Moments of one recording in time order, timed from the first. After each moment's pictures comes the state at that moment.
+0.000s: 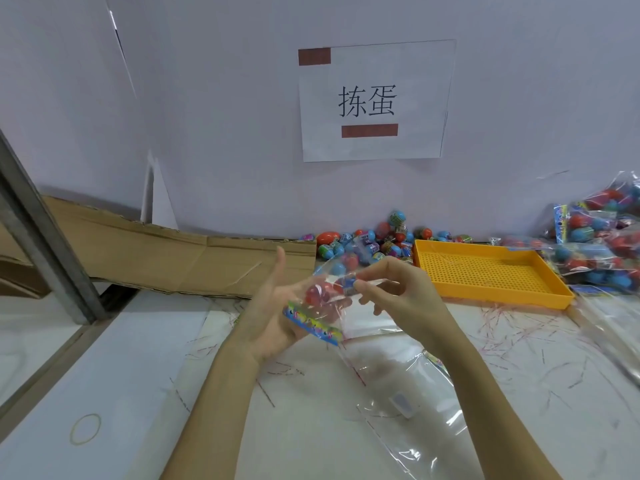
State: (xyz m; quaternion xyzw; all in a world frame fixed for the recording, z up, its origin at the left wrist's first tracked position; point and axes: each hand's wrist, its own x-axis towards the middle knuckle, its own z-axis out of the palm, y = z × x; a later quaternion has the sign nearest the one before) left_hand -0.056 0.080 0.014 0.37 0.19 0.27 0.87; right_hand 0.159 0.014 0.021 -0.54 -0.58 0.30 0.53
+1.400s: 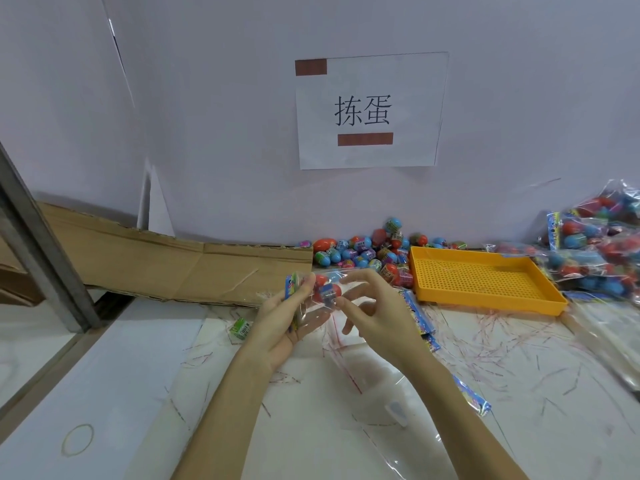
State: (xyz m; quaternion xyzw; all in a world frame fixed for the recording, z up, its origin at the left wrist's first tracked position) left_hand -0.033 0.075 0.008 0.36 0.37 0.42 0.75; right_hand 0.130 0.019 0.004 -0.57 -0.59 0.25 0.51
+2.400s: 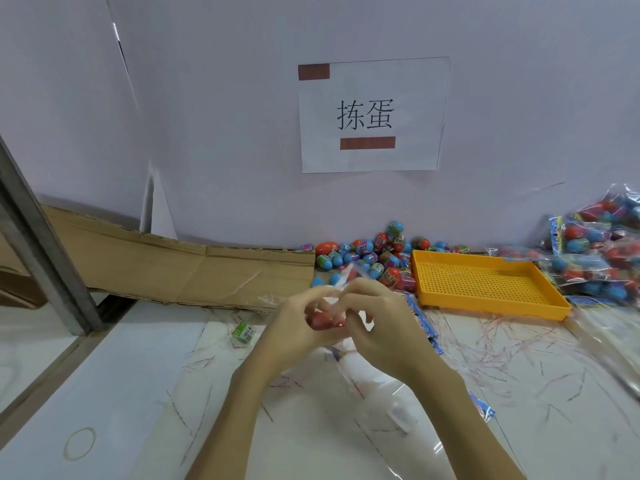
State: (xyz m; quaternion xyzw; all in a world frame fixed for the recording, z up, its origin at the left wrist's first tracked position) left_hand -0.037 0.079 -0.008 0.78 0.35 0.34 0.39; right_hand 0.132 0.006 0.013 -0.54 -0.74 0.01 0.40
